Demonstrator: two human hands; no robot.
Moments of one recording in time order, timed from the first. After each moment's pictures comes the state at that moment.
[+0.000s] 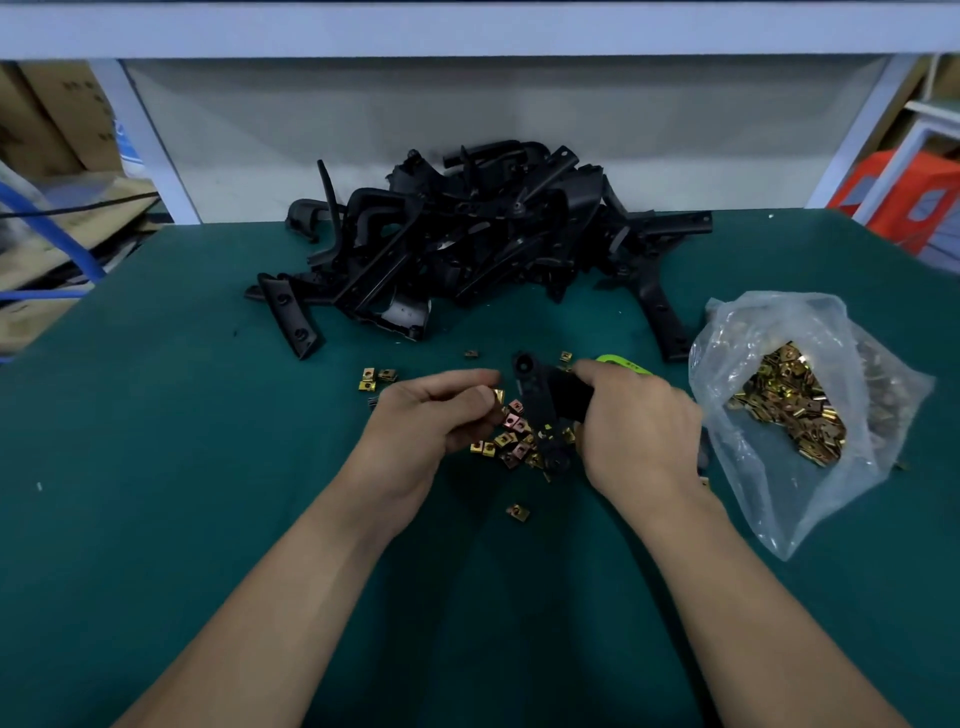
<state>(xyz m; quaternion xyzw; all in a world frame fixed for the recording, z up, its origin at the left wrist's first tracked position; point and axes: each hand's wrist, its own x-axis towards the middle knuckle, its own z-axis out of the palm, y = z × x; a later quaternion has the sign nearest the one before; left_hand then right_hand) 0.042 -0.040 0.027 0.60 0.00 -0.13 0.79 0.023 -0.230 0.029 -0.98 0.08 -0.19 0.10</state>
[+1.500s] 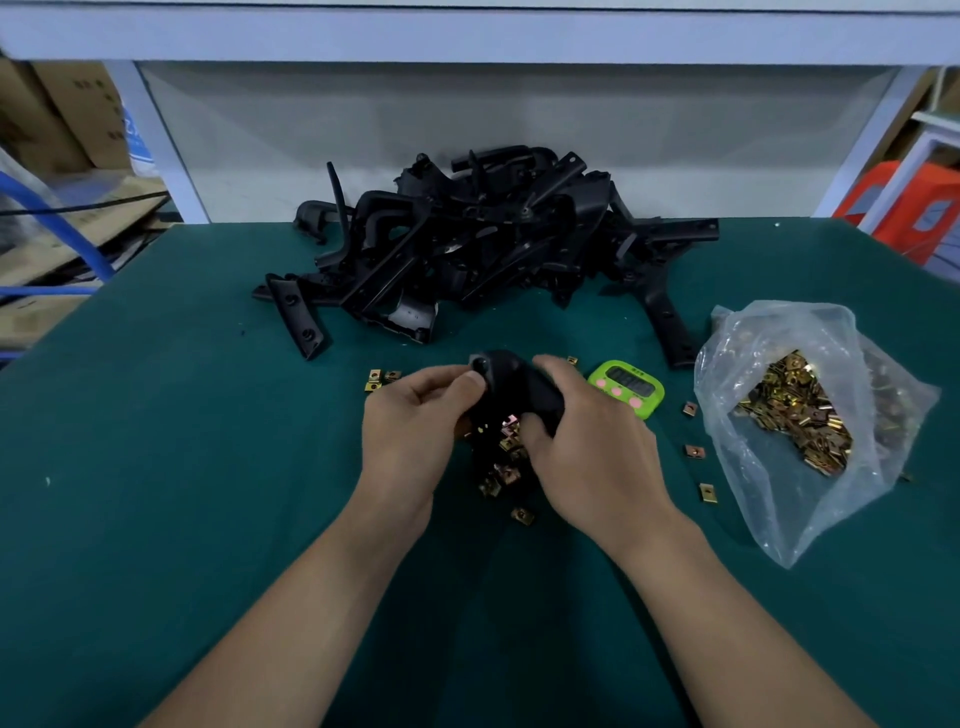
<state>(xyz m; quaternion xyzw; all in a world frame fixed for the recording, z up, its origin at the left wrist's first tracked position) 0.039 -0.048 0.024 0.65 0.08 0.02 0.76 0.010 -0.202 0.021 -0.94 0.01 -0.18 0.28</state>
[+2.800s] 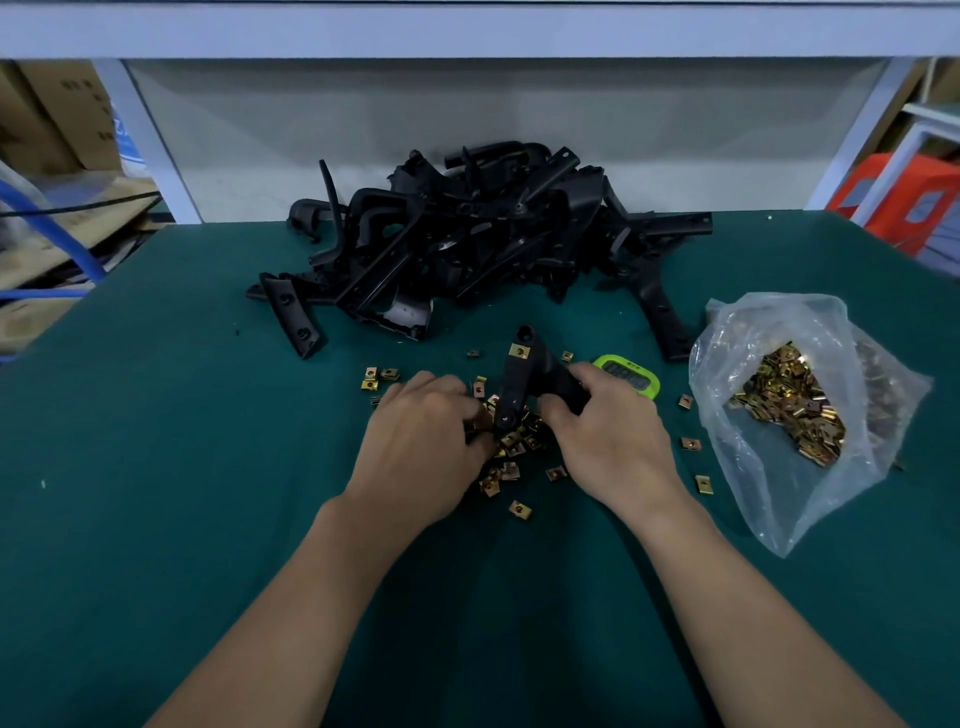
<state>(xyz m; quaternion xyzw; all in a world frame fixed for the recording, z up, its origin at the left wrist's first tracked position) 0.046 -0.035 0.011 0.94 -0.21 0.16 0.20 0.027 -0.225 0.013 -0.92 0.11 -0.11 0.36</state>
